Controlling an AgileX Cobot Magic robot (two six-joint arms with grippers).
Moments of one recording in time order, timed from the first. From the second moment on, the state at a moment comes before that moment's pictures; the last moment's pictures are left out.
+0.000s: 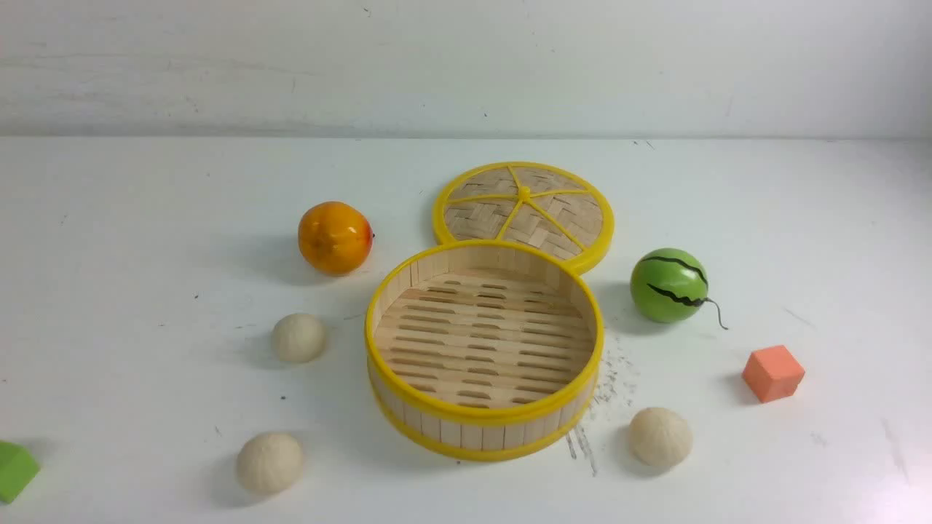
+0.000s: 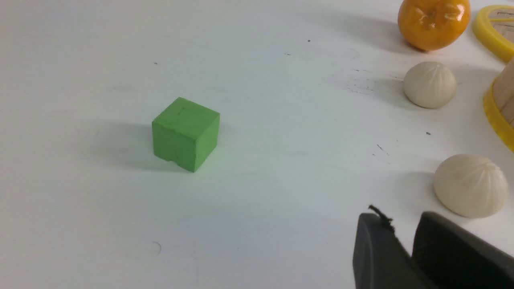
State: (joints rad) right arm -0.03 -0.01 0.01 0.04 0.39 0.13; left arm 0.05 -0.01 0.03 -0.02 0.38 -0.18
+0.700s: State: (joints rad) right arm -0.03 -0.01 0.01 0.04 0.39 0.13; left arm 0.05 -0.01 0.03 -0.02 0.38 -0.18
